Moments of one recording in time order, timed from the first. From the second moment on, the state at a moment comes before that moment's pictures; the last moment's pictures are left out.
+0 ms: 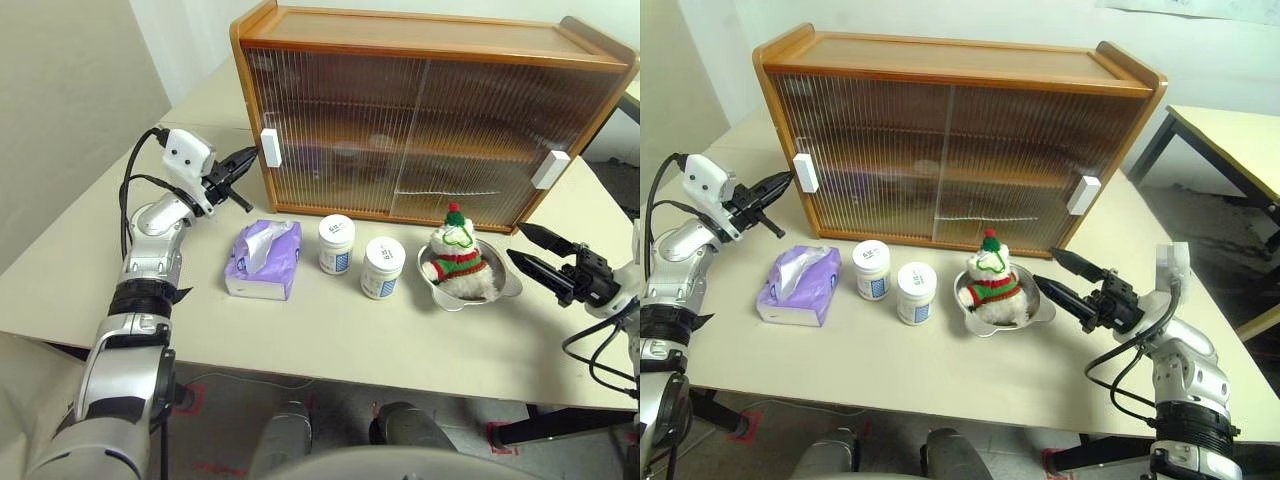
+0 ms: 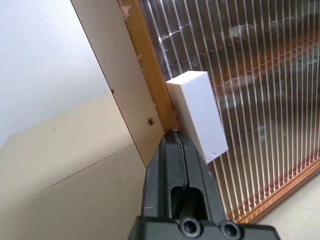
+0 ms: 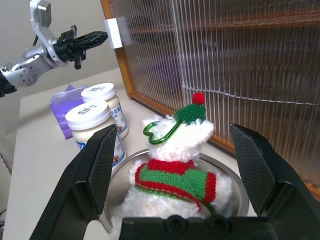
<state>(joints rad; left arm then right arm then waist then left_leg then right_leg) -0.61 0.54 0.10 0.64 -0.14 -0.38 -0.69 -0.16 -0.62 -0.40 0.41 0.65 0.12 1.41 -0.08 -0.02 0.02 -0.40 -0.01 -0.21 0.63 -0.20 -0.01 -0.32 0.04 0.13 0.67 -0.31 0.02</state>
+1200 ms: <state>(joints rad) -0.85 0.27 -0.07 0.84 -0.07 -0.41 -0.80 -0.08 -0.60 -0.40 0.26 0.68 0.12 1.39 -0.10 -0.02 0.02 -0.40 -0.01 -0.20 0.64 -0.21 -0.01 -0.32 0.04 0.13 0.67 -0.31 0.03</state>
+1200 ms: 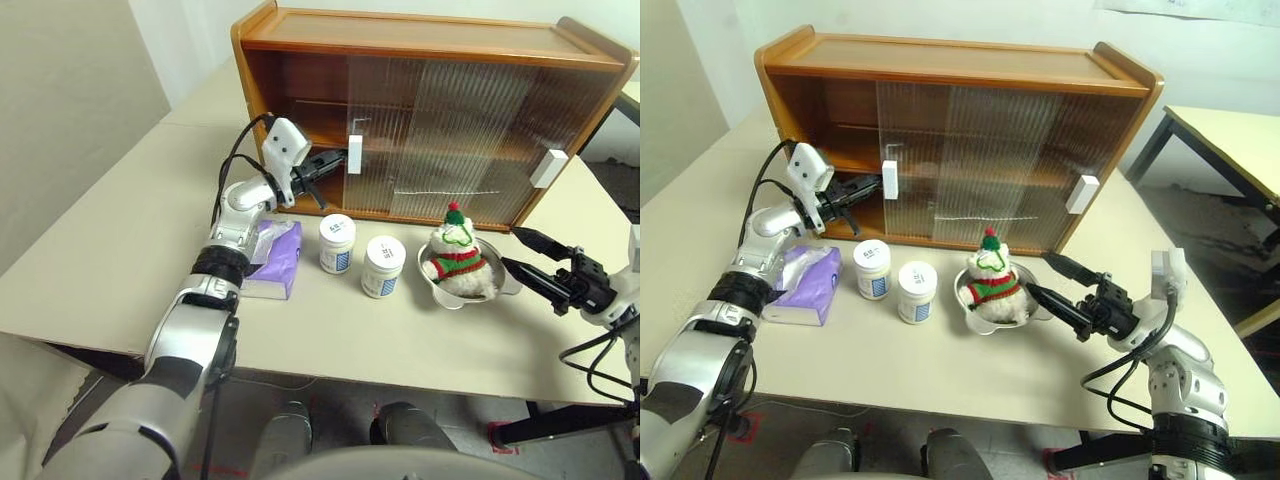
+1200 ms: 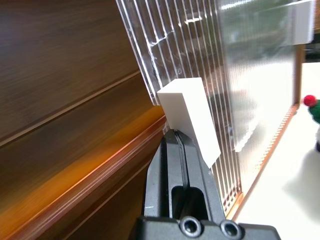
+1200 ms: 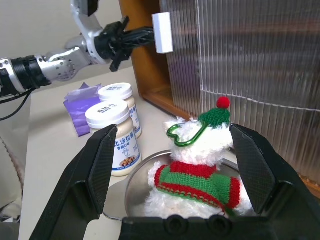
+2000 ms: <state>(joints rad) -0.77 0.32 0.01 0.65 -0.17 -0.30 -0.83 -0.07 -0.57 -0.40 0.22 0.70 0.12 1.35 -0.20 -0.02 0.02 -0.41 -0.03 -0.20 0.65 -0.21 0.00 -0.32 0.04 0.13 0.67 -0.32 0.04</state>
